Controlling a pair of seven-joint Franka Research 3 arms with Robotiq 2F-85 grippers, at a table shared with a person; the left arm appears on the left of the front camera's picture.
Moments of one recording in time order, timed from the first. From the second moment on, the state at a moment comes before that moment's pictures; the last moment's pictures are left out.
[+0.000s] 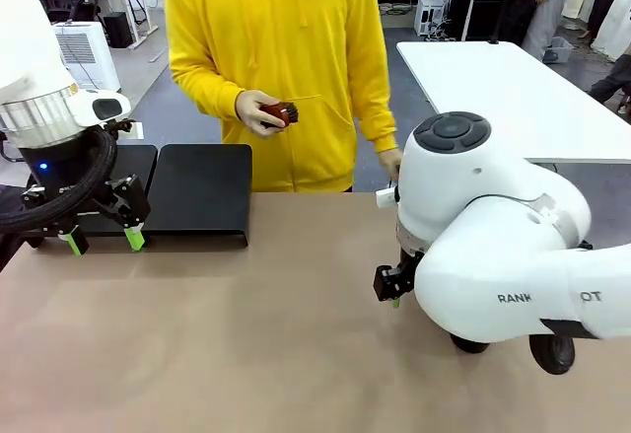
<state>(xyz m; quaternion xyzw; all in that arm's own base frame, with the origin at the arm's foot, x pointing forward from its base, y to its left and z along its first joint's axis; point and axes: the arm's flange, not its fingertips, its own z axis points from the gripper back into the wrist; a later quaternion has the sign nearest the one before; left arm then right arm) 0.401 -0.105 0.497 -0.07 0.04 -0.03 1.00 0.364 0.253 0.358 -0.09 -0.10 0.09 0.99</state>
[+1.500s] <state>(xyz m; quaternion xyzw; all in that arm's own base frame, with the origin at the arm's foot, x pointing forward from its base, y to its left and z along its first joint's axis) 0.401 -0.105 0.497 -0.07 0.04 -0.03 1.00 0.375 0.242 0.364 -0.10 -0.12 0.05 0.99</state>
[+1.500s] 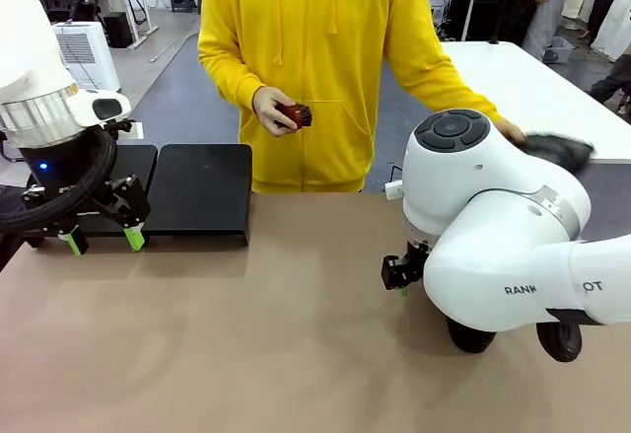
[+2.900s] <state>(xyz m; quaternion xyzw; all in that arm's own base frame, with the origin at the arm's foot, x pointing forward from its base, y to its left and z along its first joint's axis) 0.401 -0.105 0.497 -0.07 0.04 -0.03 1.00 0.393 0.219 0.329 -0.09 -0.09 0.01 0.99</state>
